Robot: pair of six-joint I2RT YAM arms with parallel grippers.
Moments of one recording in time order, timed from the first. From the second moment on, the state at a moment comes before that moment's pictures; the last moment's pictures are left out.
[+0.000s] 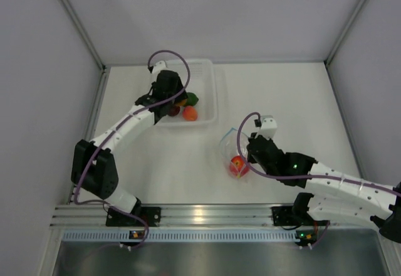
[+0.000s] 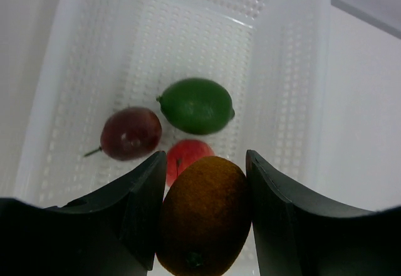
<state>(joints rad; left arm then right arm) -0.47 1.52 1.23 -0.27 -0.35 -0.67 1.04 0.91 0.70 -0.47 0.65 0.65</state>
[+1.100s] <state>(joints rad) -0.28 1.94 1.58 -0.27 -0.13 -0.51 1.04 0.93 0.69 -0.46 0.62 0.61</state>
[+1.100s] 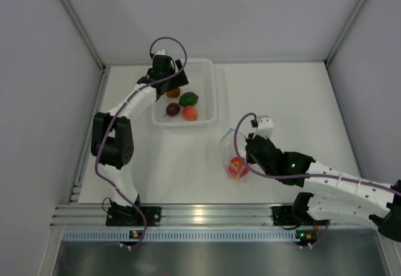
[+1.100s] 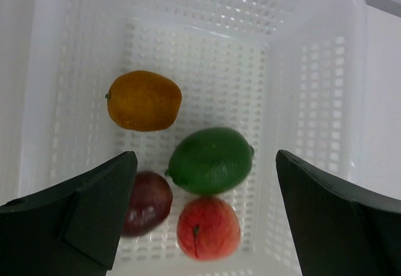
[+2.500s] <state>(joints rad) -1.25 1.55 1.06 -0.13 -0.54 -0.93 1.03 0.74 0.56 -0.42 0.62 0.75</state>
